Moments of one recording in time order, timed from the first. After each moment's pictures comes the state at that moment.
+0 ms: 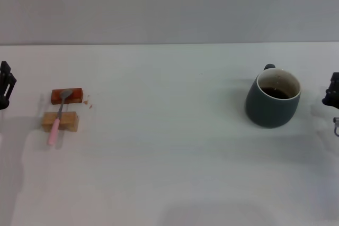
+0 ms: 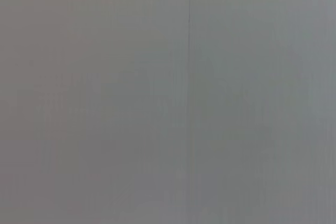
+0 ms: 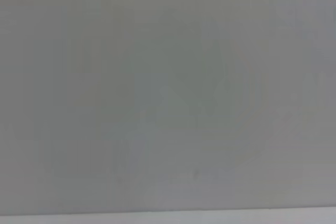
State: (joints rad) left arm -0.23 -2.07 -1.01 -0.34 2.31 1.25 -0.01; right arm 0.51 2.08 0.72 0.15 -1.99 -0.89 0.07
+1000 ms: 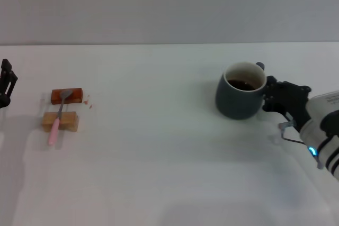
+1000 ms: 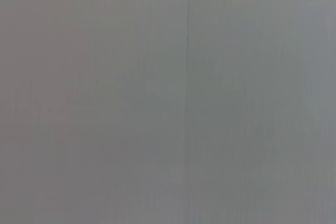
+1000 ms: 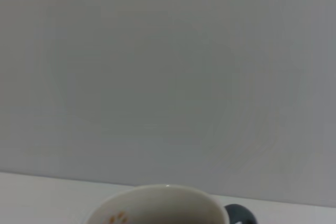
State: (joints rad) left arm -0.23 -2.07 -1.01 -0.35 2.31 1.25 -0.01; right arm 0.55 2.08 0.58 0.29 -2.09 -0.80 0.07
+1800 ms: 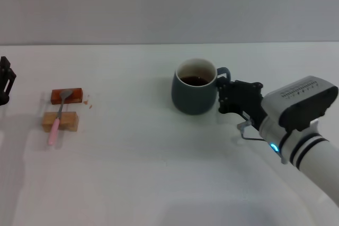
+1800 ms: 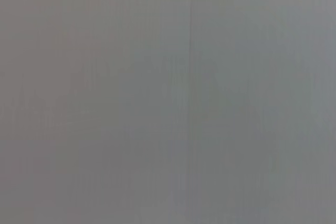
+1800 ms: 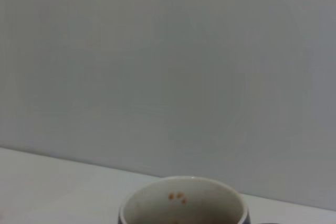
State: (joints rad) left arm -0.23 -2.07 -1.01 -0.35 2.30 1.26 -0.01; right arm 0.63 2.08 0.48 0.40 -2.09 -0.71 0.07
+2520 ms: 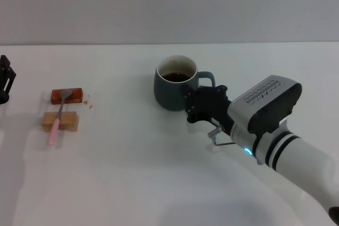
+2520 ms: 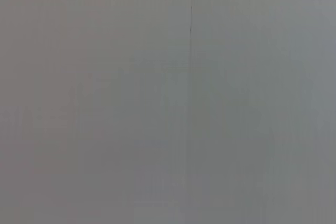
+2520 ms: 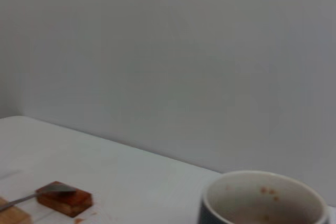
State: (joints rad) left arm -0.24 -2.07 -1.01 -0.35 2.30 1.26 -0.01; right arm 0.69 2.09 0.41 0.47 -2.16 -0.67 0.08
